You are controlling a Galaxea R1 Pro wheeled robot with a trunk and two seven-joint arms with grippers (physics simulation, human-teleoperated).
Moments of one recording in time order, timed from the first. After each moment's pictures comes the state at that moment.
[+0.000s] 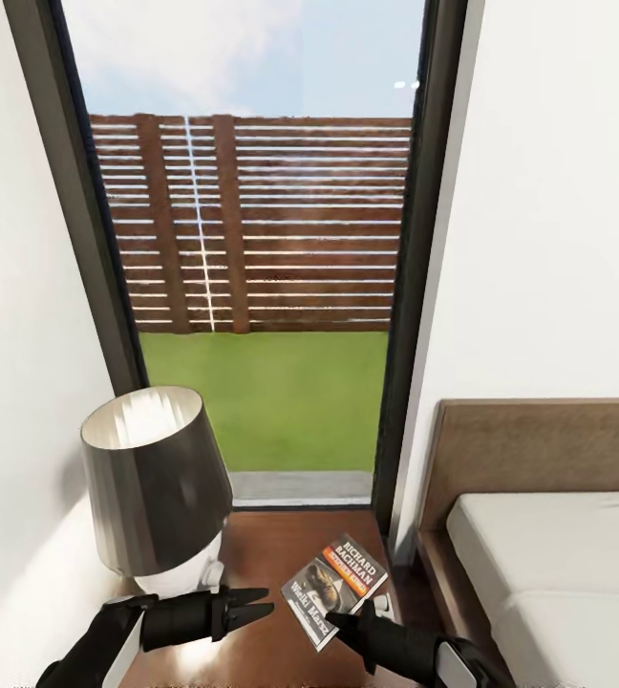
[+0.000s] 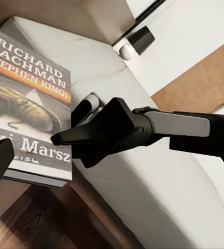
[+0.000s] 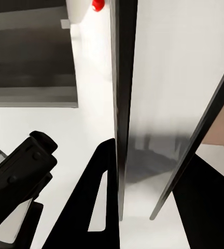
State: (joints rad) left arm -0.37 0.09 0.01 -0.75 0.16 0.40 -1.39; right arm -0.48 0.05 -0.21 -0.27 -0.39 0.69 0.97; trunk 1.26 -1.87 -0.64
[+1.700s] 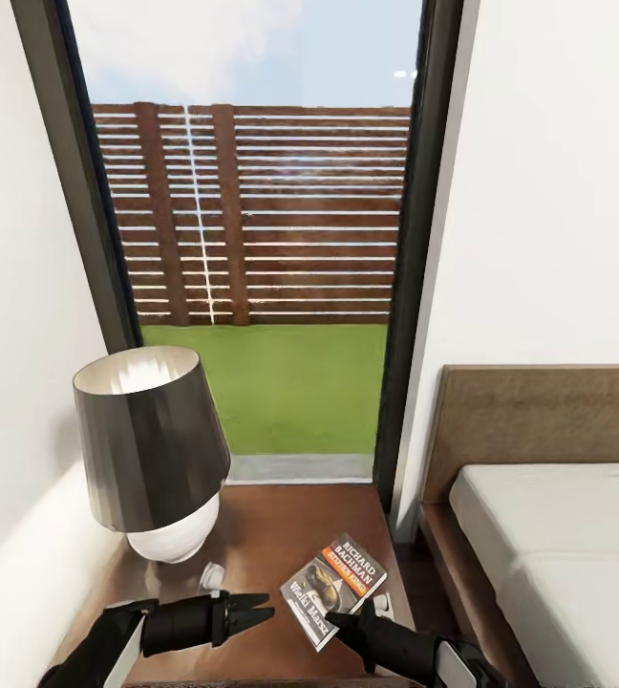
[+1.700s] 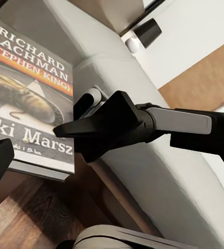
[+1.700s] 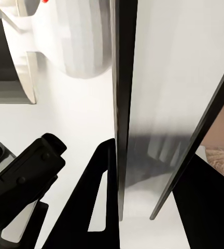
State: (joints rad) left arm -0.37 0.09 0.01 -0.72 0.16 0.40 -1.39; right arm -0.48 0.05 -0.21 -0.27 -0.39 0.70 0.98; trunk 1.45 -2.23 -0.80
